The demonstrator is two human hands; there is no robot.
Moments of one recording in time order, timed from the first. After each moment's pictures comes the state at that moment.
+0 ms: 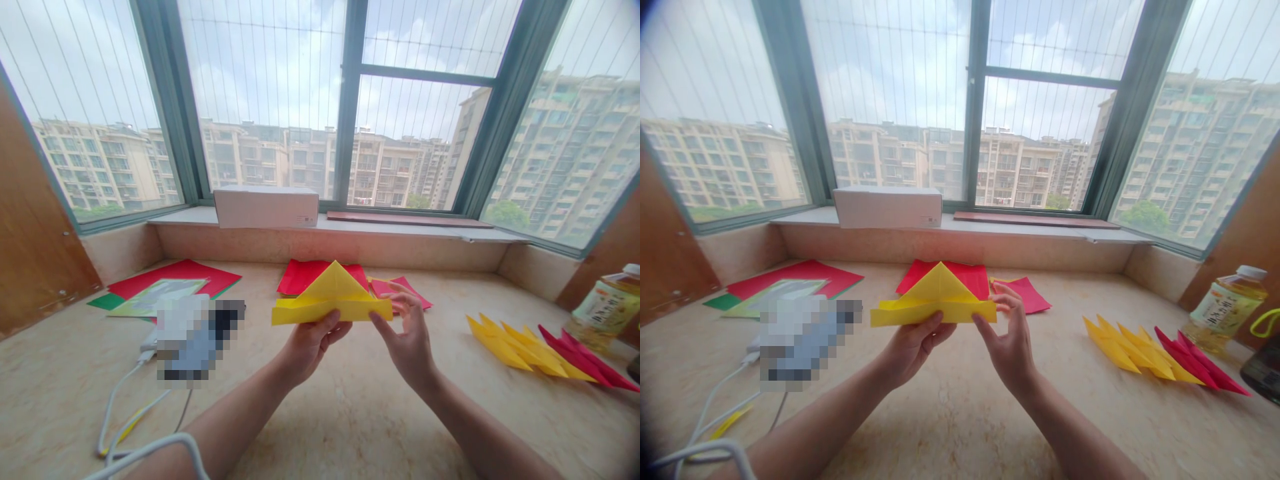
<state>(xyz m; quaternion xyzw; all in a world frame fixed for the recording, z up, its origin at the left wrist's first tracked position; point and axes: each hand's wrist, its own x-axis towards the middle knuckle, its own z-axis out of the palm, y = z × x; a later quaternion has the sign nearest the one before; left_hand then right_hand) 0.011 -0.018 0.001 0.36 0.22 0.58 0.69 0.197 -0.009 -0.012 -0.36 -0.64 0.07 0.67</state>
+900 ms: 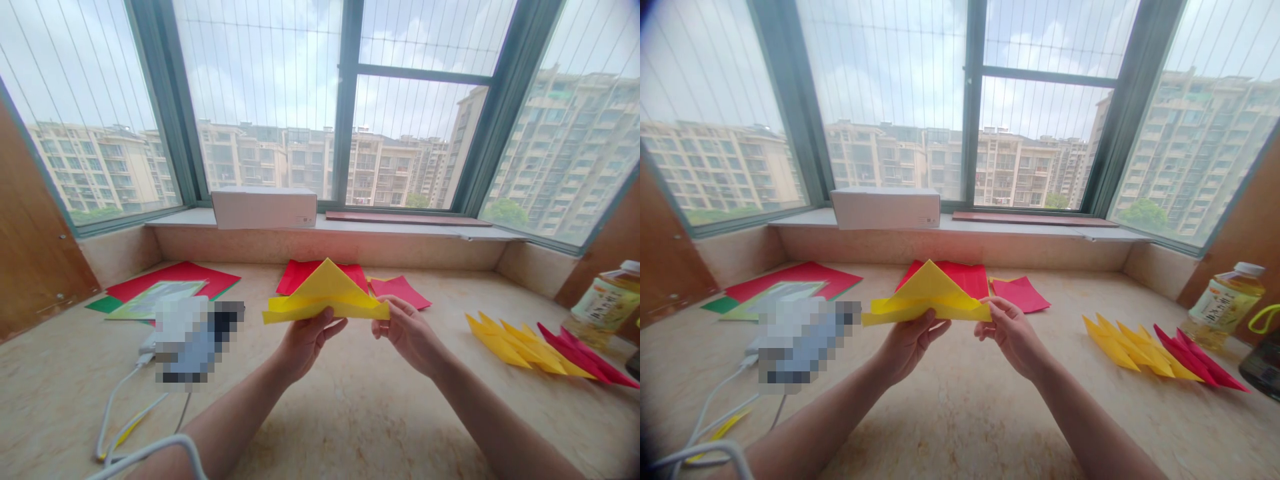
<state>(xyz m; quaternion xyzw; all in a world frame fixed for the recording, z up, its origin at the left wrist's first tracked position) 0.005 -0.013 0.000 0.38 0.21 0.60 0.67 0.216 -0.009 0.009 -0.25 -0.55 0.58 0.55</state>
